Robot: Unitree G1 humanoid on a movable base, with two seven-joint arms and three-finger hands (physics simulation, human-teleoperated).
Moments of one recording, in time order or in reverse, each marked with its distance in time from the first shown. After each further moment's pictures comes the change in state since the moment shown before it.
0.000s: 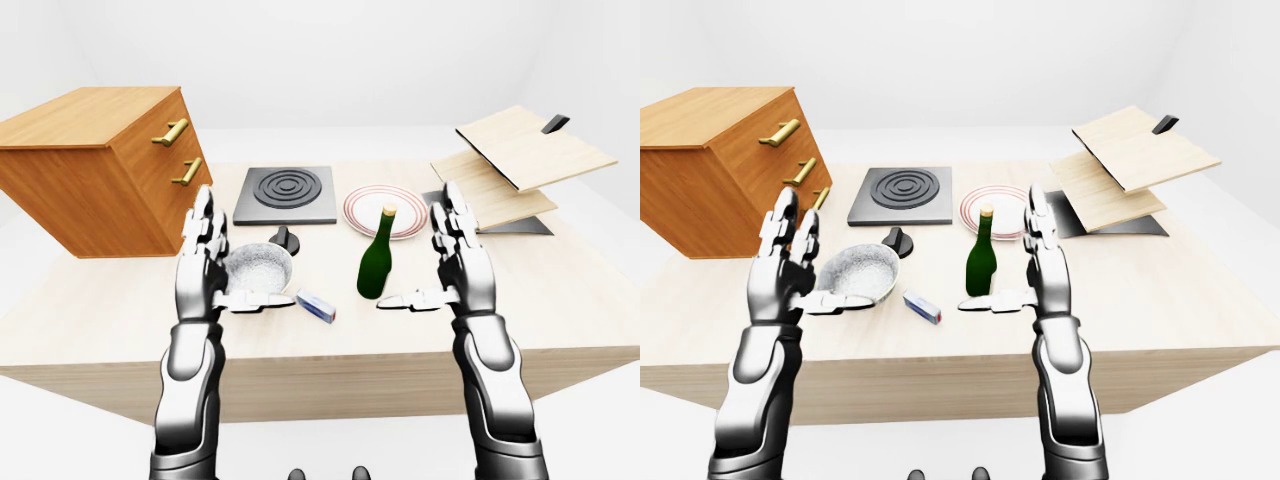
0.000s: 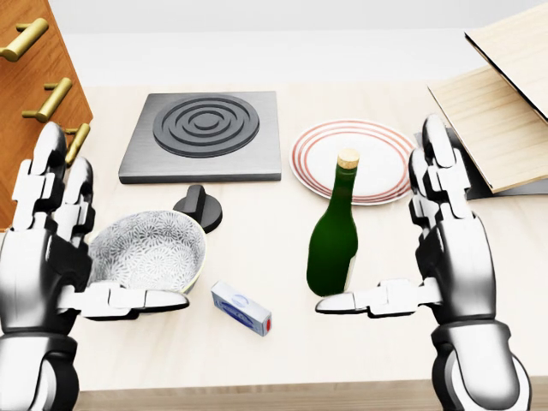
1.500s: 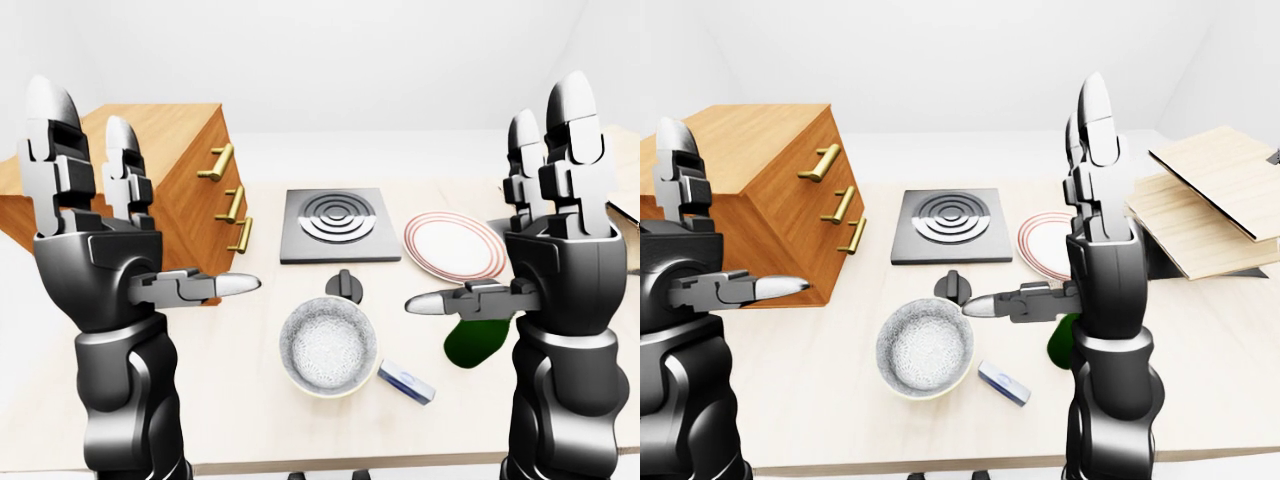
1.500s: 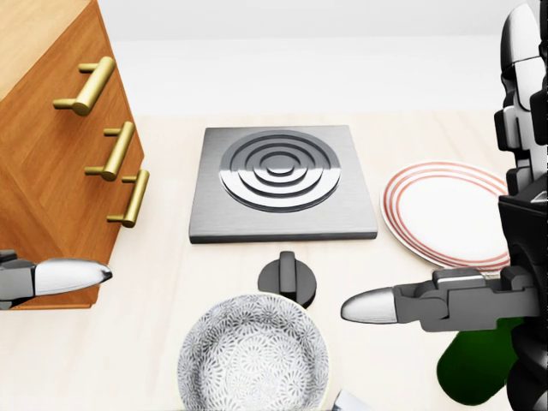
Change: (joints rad) left arm -0.094 0.072 0.132 -0.392 -0.168 0.000 0.055; right arm -0.056 -0.044 -0.069 -0.470 -0.106 0.000 0.106
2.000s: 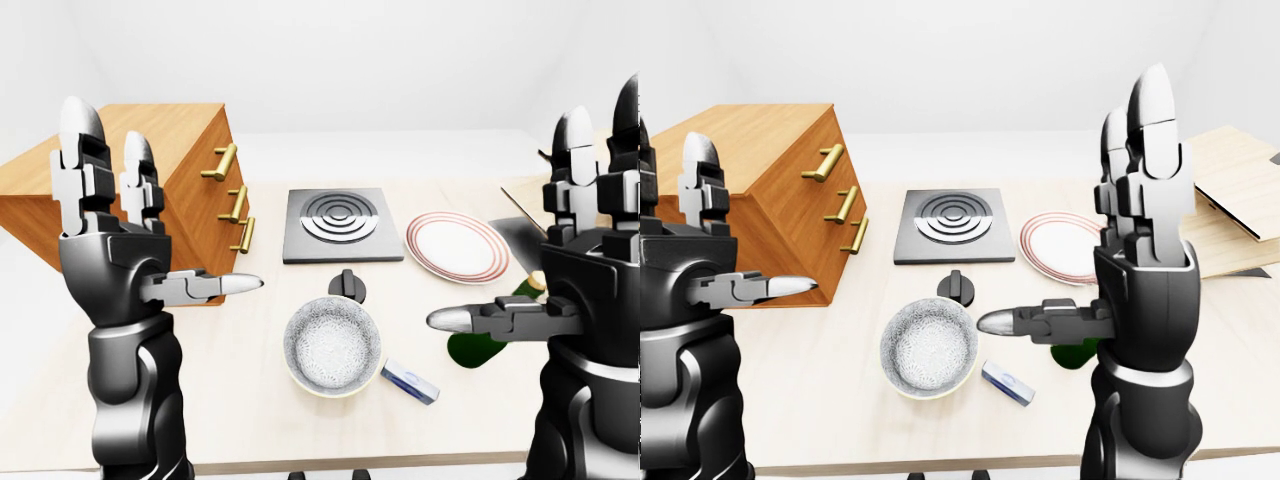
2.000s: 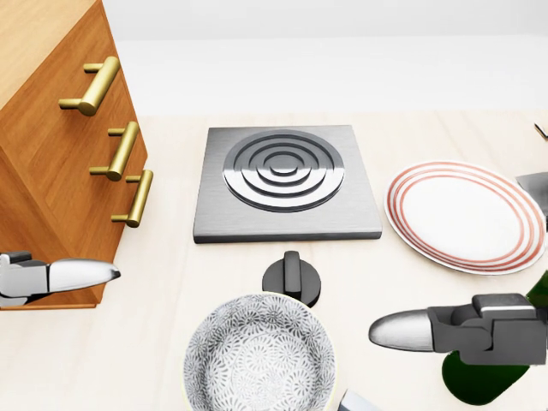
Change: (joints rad) left arm 0.012 -0.005 -0.005 0.048 0.008 0.000 -0.014; right arm 0.060 0.010 -0.069 -0.095 0.052 0.000 0.014
